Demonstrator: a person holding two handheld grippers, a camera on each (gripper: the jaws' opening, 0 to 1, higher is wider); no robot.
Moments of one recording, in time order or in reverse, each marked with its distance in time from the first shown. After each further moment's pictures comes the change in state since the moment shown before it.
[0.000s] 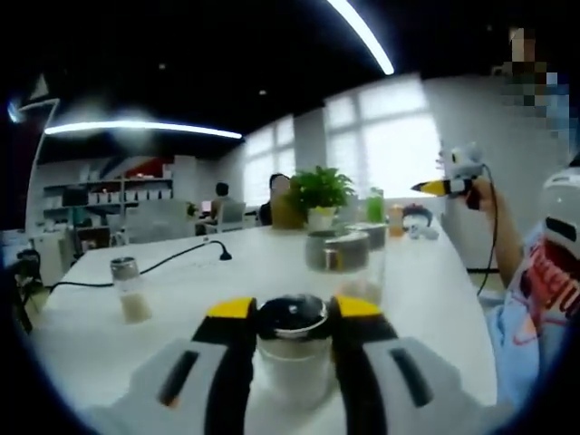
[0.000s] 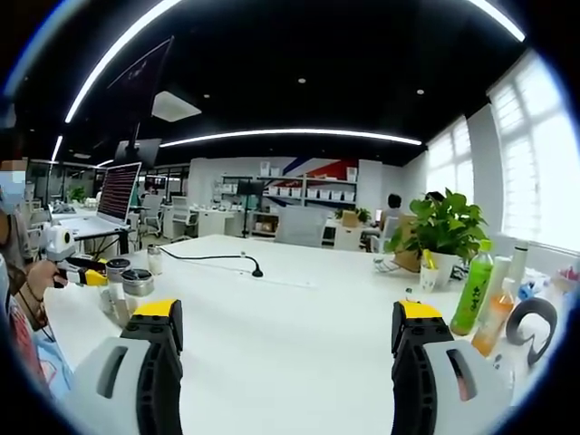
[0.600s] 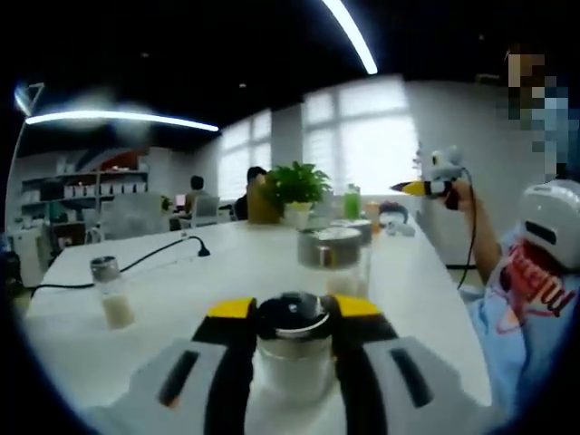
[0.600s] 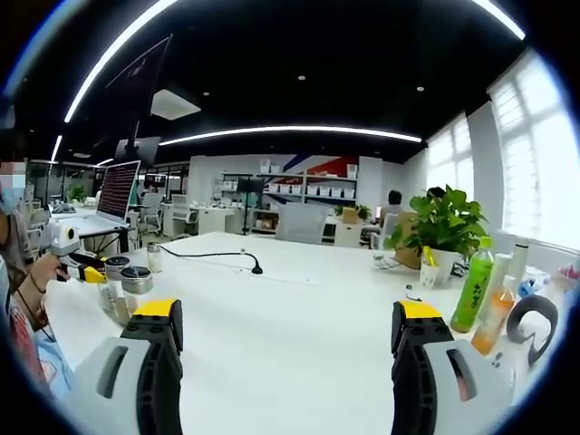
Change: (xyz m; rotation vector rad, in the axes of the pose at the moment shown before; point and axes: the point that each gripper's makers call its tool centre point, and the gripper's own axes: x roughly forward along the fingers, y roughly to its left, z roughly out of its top) left arm 0.002 -0.002 -0.002 -0.005 0.027 -0.145; right arm 0.002 0.000 -0.004 0.008 0.013 -0.001
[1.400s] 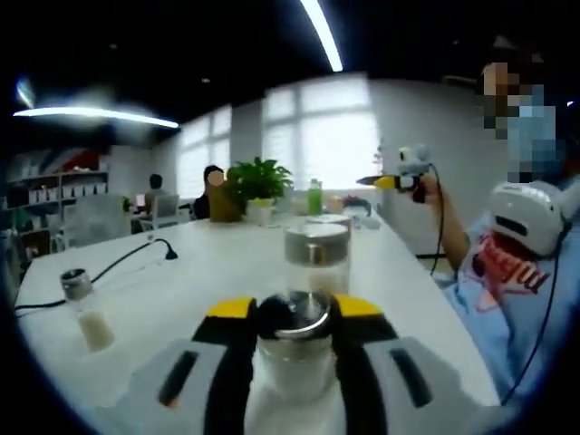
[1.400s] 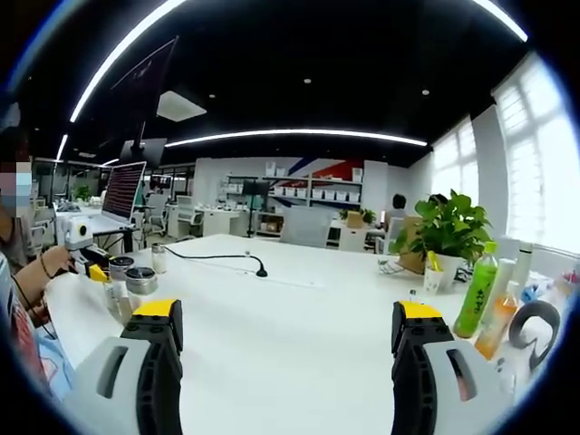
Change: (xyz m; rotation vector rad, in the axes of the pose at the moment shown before) left arm 0.004 -0.003 -0.001 0.028 0.027 -0.216; right arm -0.001 0.002 0.003 -0.015 -0.018 0.024
